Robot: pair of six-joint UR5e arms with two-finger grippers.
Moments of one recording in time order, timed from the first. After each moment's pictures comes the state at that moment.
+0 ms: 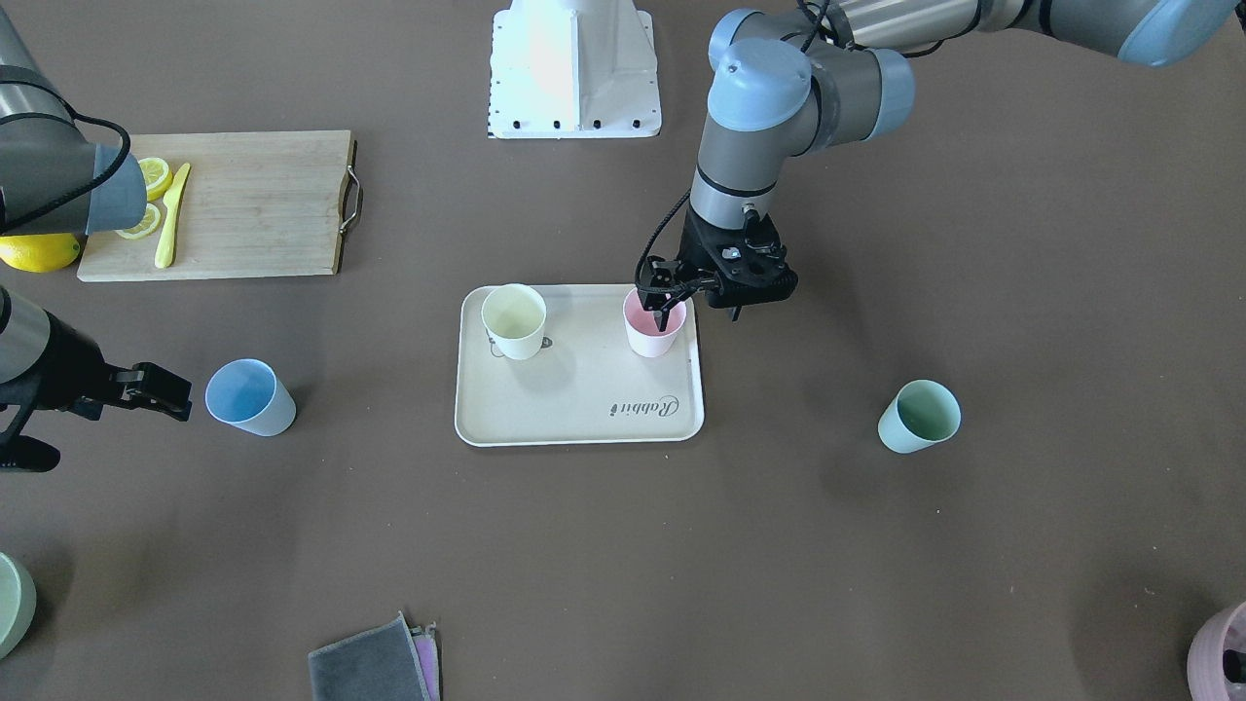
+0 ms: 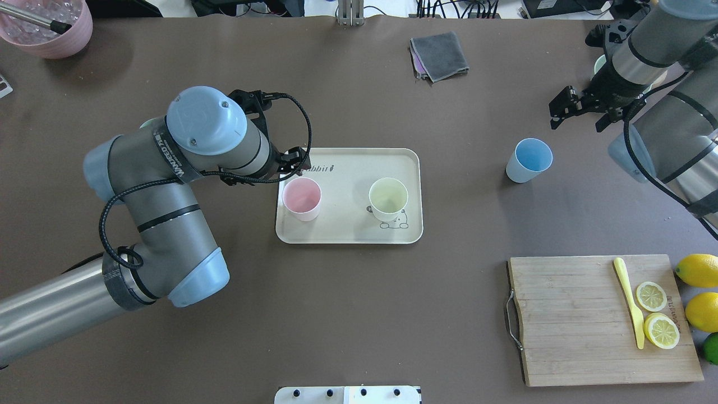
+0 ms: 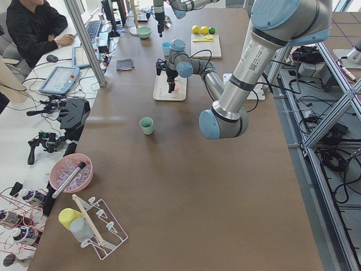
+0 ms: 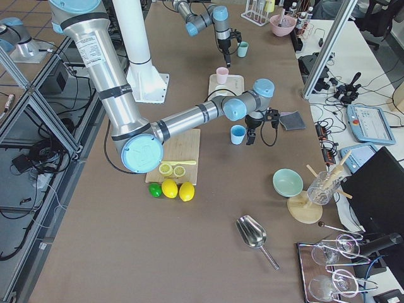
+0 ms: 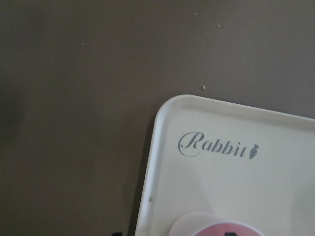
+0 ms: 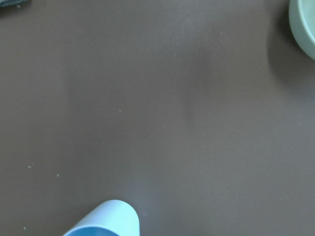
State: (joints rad) left arm -0.63 -2.19 -1.71 -1.68 -1.83 -1.35; right arm 1.06 -1.20 1.57 -1.49 2.27 0.72
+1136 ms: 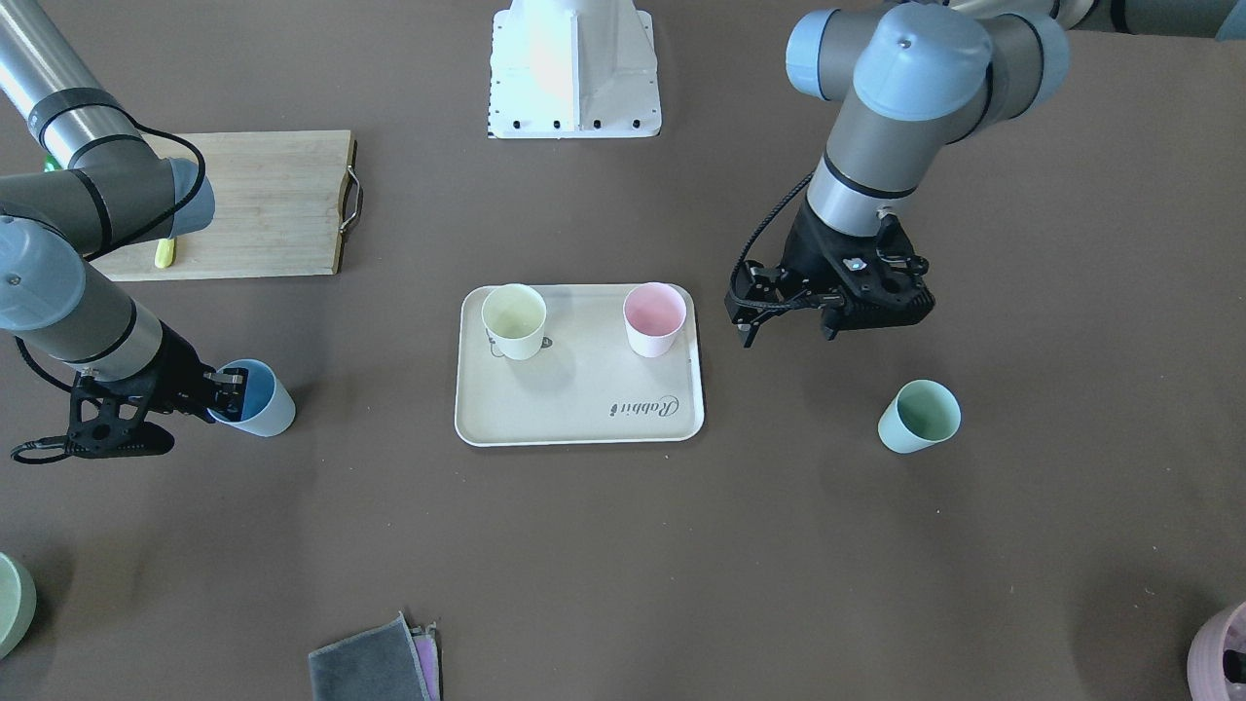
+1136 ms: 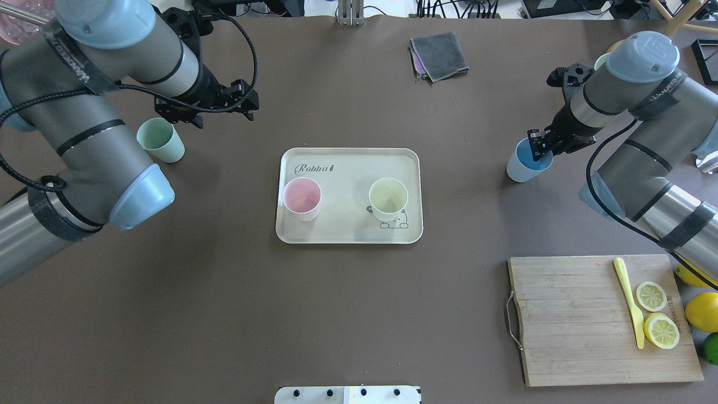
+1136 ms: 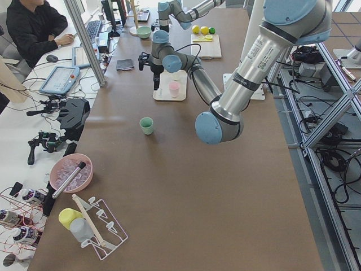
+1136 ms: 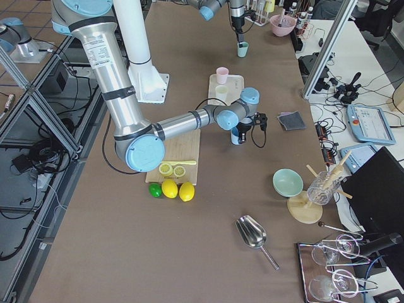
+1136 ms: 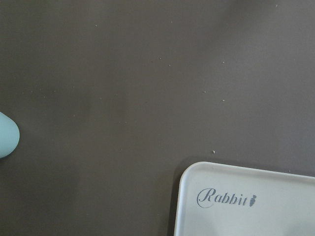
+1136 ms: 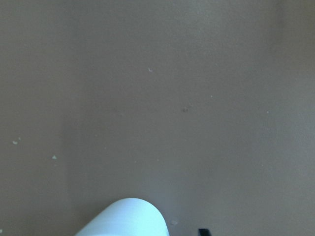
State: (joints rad) left arm -0.86 -2.17 -1.78 -1.58 -2.02 -1.10; right arm 0.95 -1.22 1.51 -1.28 2.20 0.81
